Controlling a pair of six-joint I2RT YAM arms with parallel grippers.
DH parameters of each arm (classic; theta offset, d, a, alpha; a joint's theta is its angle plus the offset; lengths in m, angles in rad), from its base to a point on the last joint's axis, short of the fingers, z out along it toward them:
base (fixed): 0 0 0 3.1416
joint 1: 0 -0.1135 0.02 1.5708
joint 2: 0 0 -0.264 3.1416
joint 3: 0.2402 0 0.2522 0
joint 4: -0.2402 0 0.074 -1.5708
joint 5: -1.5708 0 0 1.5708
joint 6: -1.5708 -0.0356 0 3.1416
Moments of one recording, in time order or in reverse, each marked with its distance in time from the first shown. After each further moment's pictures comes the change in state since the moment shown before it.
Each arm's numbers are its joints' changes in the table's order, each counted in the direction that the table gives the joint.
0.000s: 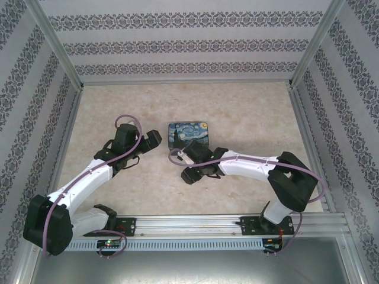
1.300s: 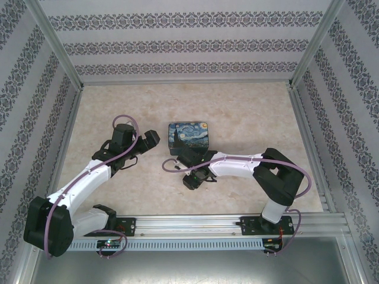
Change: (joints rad) left arm -0.039 -0.011 -0.015 0.000 -0.054 0.008; right arm -0.054 0.112 0.031 -0.084 -0.038 0.033
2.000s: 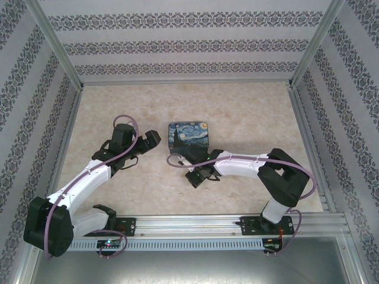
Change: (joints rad) left arm 0.000 -0.001 -0.002 0.015 -0.055 0.012; right arm 0.073 -0.060 -0.058 0.082 0.054 -0.045
